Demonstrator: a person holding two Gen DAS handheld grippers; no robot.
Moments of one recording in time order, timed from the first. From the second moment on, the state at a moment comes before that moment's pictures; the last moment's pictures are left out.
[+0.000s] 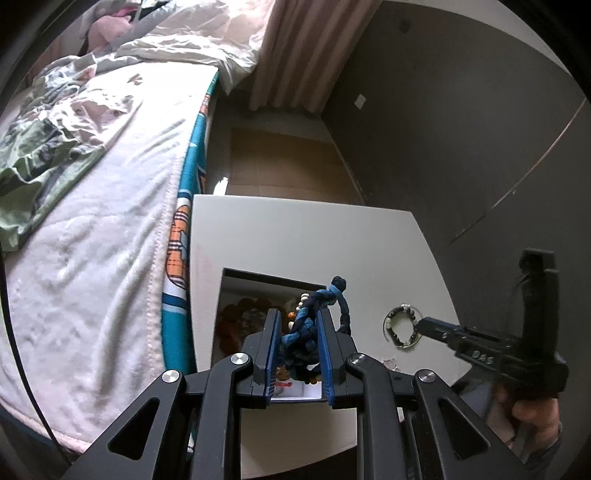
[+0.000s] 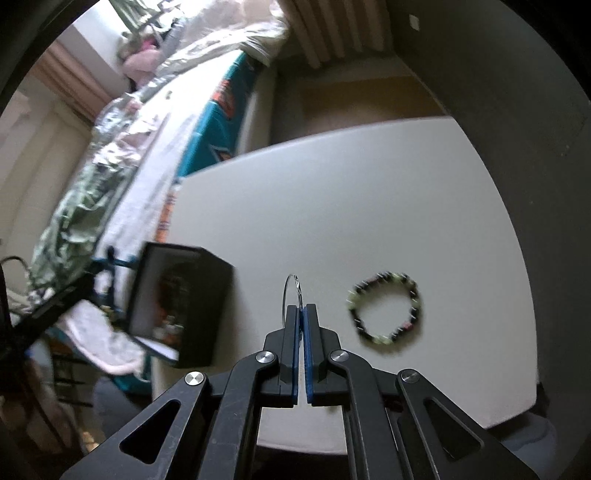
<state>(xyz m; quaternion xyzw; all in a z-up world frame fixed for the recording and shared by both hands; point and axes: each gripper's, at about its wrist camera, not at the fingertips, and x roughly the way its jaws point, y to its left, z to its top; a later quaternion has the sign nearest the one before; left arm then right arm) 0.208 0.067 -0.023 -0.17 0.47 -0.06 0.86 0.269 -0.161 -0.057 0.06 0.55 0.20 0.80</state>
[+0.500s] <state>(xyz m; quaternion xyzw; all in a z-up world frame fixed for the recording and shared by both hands) 0.217 0.081 -0.029 -0.21 0.48 -0.04 0.85 0.263 -0.129 -0.020 0.06 0.52 0.25 0.81</state>
